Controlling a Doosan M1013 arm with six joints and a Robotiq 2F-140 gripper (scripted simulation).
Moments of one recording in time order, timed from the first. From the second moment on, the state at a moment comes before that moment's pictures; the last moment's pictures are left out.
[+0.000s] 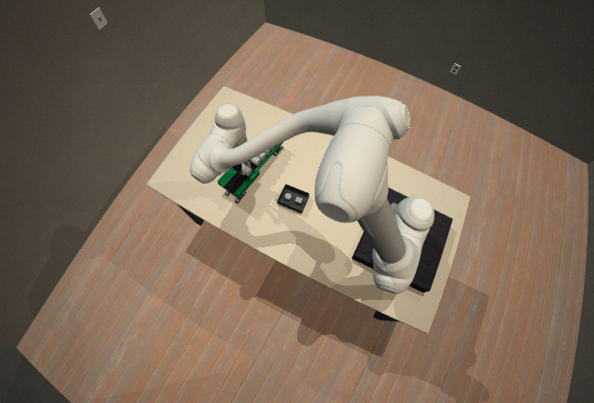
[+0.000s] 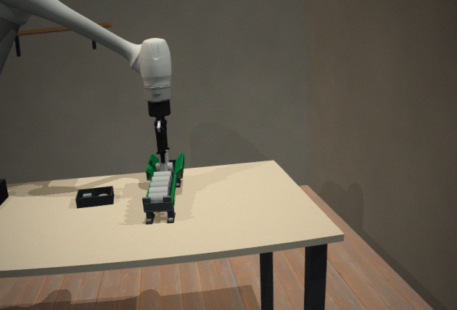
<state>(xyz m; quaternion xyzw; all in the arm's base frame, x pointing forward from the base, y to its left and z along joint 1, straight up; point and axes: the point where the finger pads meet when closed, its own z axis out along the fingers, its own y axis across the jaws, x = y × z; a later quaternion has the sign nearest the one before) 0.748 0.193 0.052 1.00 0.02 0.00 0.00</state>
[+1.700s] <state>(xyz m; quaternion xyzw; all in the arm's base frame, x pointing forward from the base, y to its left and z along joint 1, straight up) 0.748 0.193 0.052 1.00 0.02 0.00 0.00</state>
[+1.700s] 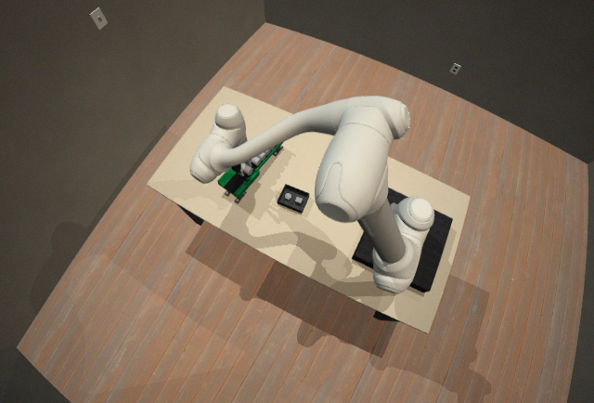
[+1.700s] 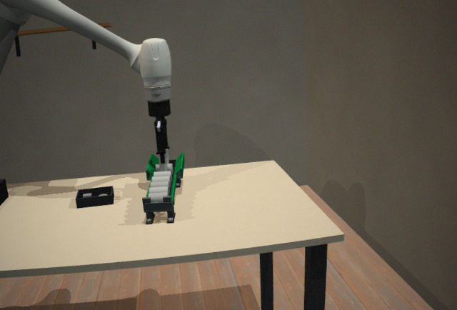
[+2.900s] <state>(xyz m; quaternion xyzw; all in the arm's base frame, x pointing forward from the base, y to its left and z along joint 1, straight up) 0.748 0.193 0.078 1.00 0.02 0.00 0.00</state>
